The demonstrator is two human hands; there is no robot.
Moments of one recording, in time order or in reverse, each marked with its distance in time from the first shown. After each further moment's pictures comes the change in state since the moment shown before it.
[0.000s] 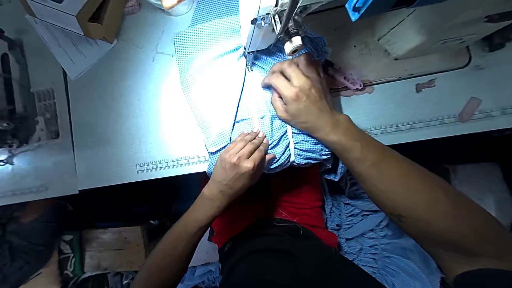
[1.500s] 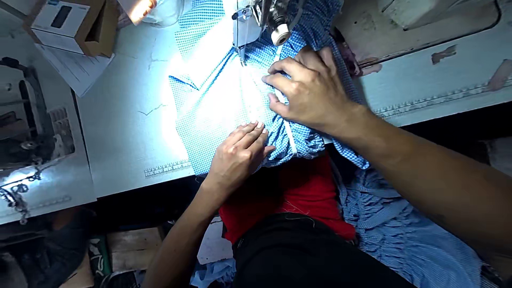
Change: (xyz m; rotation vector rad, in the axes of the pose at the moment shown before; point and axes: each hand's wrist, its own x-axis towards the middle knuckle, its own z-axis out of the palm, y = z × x) left_hand 0.010 -0.013 -0.011 0.001 -0.092 0.047; right_hand -0.014 -0.005 -0.016 -0.056 -0.095 0.016
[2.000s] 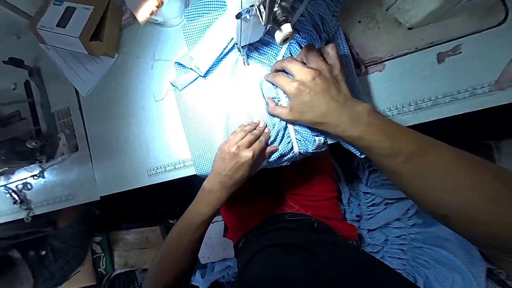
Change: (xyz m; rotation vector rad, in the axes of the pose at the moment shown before) left_hand 0.000 -0.001 -0.001 0.021 -0.013 -0.003; right_hand 0.002 -0.001 -0.001 -0.032 -0.028 0.004
